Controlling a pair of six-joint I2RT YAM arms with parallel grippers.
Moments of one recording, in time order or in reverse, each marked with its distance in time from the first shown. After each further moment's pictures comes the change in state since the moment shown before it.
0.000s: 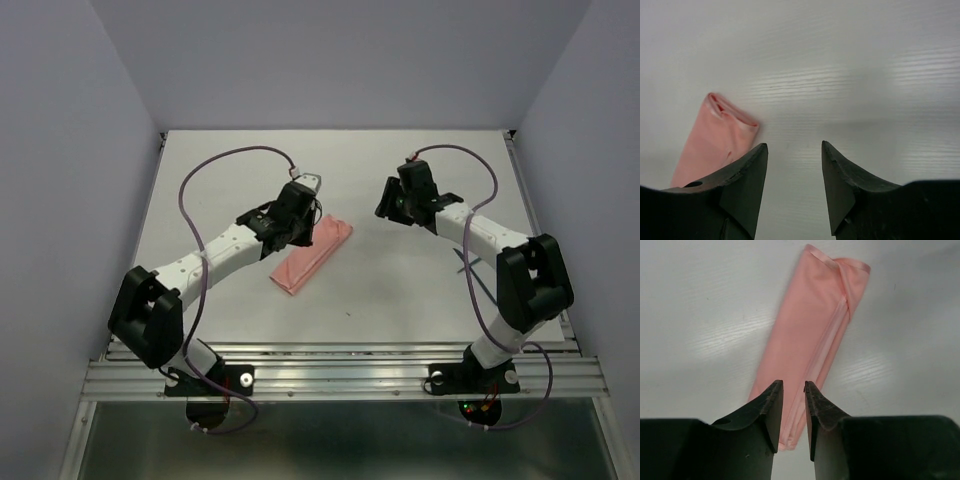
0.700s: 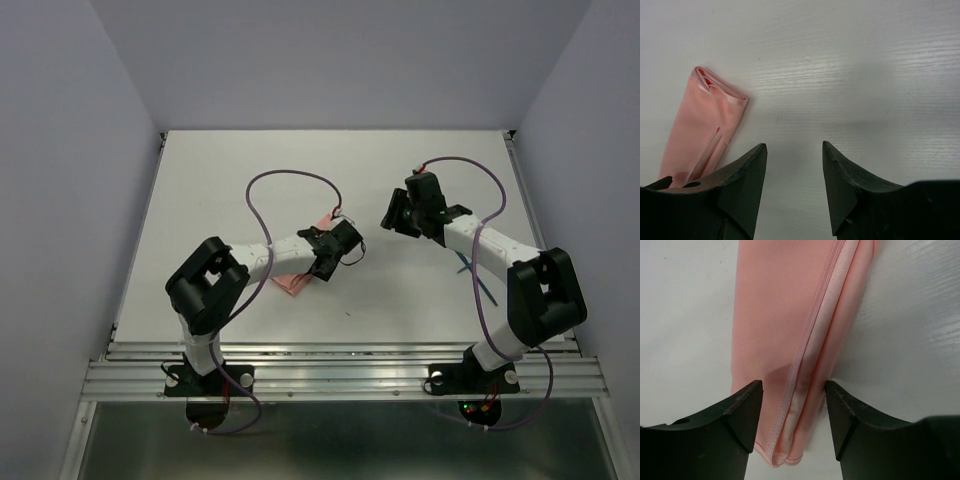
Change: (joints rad) left arm -0.260 0.328 0.040 -0.092 -0.328 0.049; right arm -0.035 -0.118 -0.145 -0.012 0.010 0.004
